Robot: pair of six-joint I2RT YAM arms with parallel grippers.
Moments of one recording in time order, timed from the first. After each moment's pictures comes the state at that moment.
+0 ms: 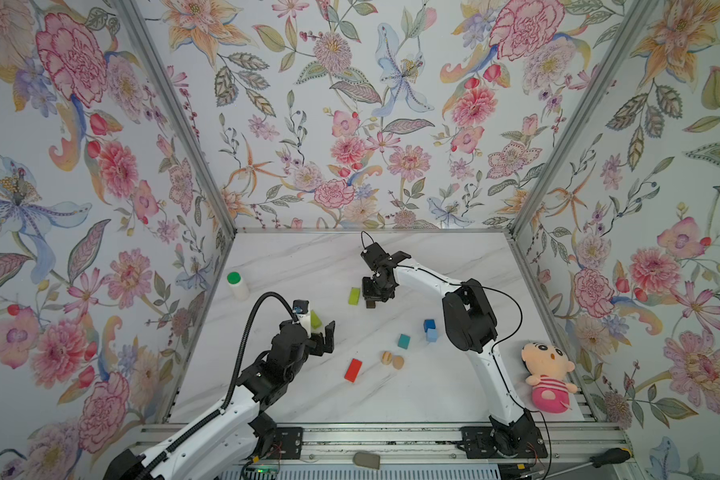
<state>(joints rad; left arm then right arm) -0.64 0.79 0.35 -0.02 -0.29 -0.31 0.67 2.38 2.00 -0.86 -0.10 0.59</state>
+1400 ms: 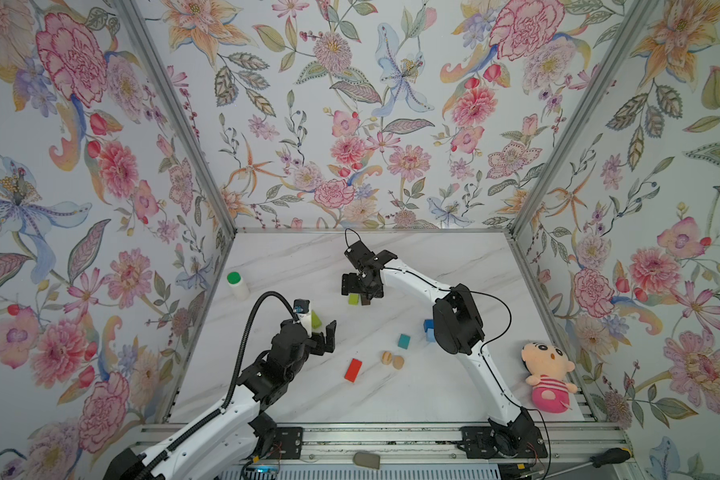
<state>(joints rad) -0.64 0.78 0.35 -0.01 -0.27 -0.30 0.75 2.47 2.21 -0.91 0.00 0.68</state>
